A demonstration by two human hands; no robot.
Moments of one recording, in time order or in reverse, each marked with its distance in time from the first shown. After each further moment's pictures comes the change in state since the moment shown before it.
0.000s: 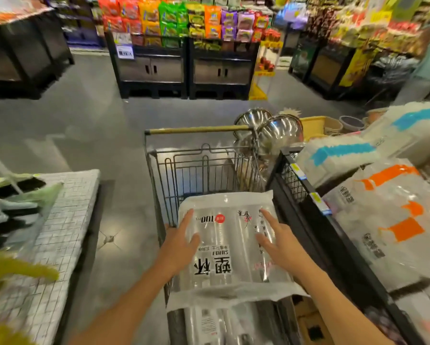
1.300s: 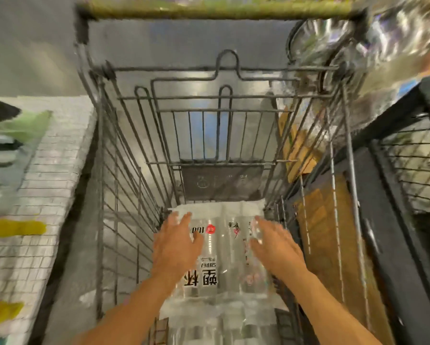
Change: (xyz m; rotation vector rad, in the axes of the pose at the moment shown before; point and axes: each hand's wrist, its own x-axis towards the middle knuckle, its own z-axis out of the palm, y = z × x) left_hand 0.232 -0.143 0.149 0.348 0.038 -0.363; right_hand 0.243 0.142 0.209 -0.260 -0.446 0.198
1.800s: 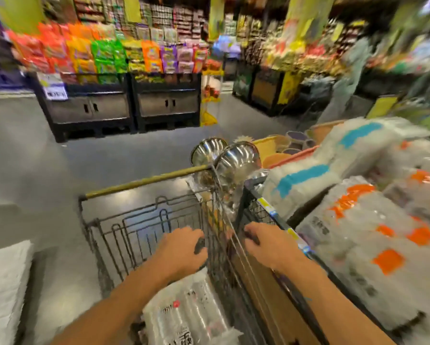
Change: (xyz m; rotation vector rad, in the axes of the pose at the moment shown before) left_hand -0.162 0.166 -0.281 0.356 -0.044 0.848; right_hand -0.287 -0.079 -0.249 -0.066 0.517 0.008
